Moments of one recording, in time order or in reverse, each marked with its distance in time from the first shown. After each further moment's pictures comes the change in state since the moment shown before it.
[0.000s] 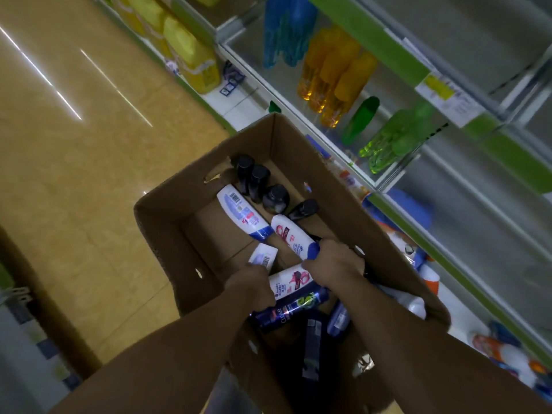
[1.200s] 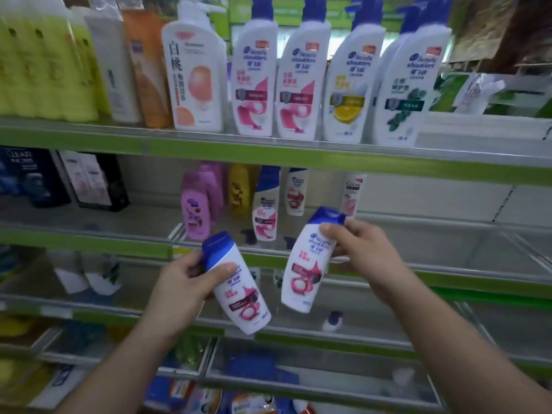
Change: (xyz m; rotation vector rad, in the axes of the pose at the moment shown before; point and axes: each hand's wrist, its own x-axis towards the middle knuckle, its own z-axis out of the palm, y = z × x) left_hand -0.433 0.384 -0.184 -0.793 0.357 1.087; right_hand -0.474 0.343 -0.351 1.296 0.928 -0.307
